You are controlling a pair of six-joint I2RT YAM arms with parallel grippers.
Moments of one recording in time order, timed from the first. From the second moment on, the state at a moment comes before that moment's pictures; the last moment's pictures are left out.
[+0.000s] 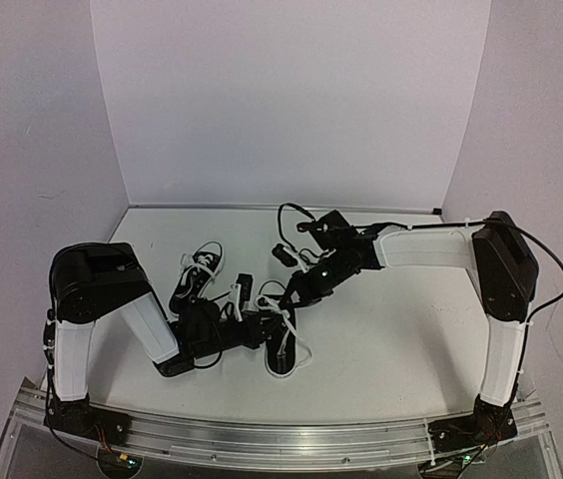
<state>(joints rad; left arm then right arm) -1.00 2.07 0.61 1.32 0.07 -0.71 0.77 1.99 1.42 -0.42 -0.57 0.18</state>
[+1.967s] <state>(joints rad) -0.94 2.15 0.72 1.30 0.21 -0.73 0.62 1.87 1.29 -0.35 -0.66 0.21</state>
